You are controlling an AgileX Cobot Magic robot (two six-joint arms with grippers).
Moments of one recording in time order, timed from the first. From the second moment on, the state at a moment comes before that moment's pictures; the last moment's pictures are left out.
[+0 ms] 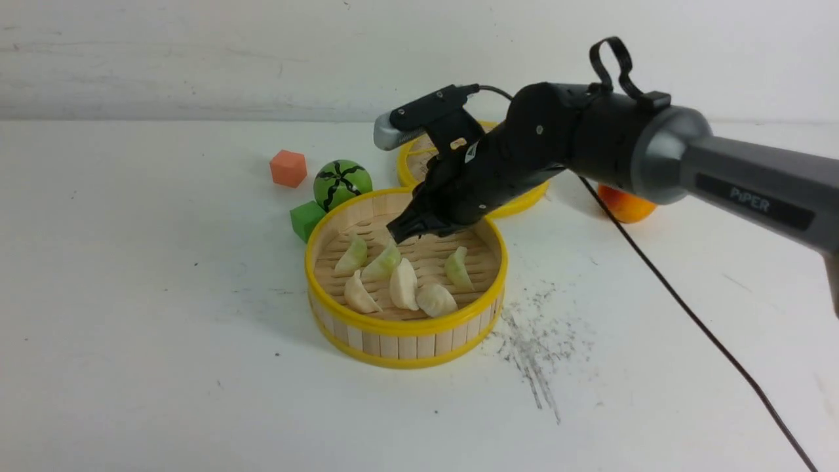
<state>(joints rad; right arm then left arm) 0.51 2.12 -1.80 0.33 0.60 -0.35 -0.40 -0.02 -0.29 0.49 0.93 -0.31</state>
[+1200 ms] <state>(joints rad) 0.49 2.15 -1.80 0.42 0.62 -0.39 -0.40 -0.02 -0.29 0.49 0.93 -0.31</state>
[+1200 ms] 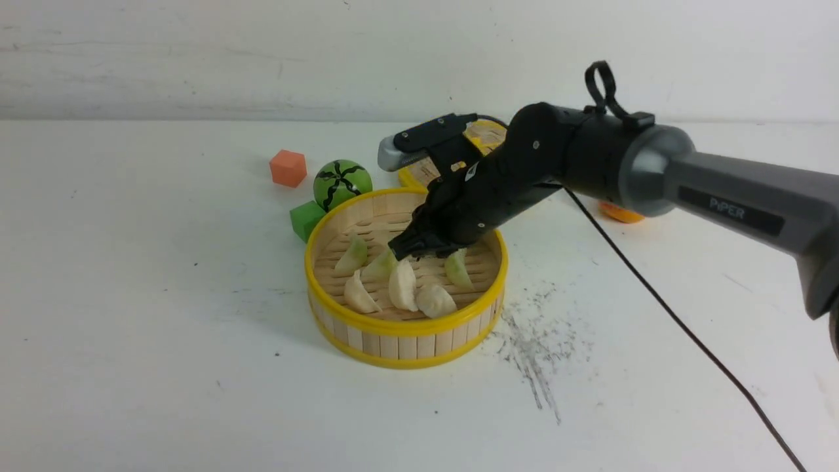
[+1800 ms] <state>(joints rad) 0.46 2.20 -1.80 0.23 0.68 -0.14 -0.40 -0.02 -0.29 0.49 0.93 -0.31</state>
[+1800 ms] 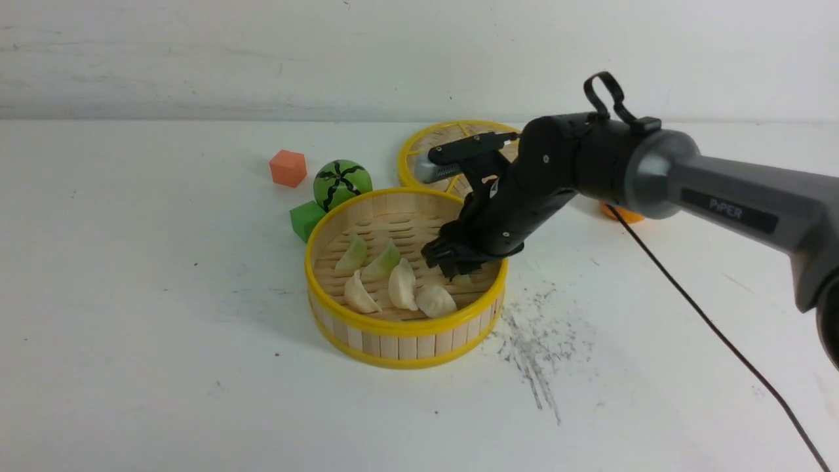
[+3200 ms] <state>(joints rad) 0.43 1.59 -1.78 -0.11 0.96 -0.11 -0.40 -0.02 -0.29 0.48 0.91 -0.31</state>
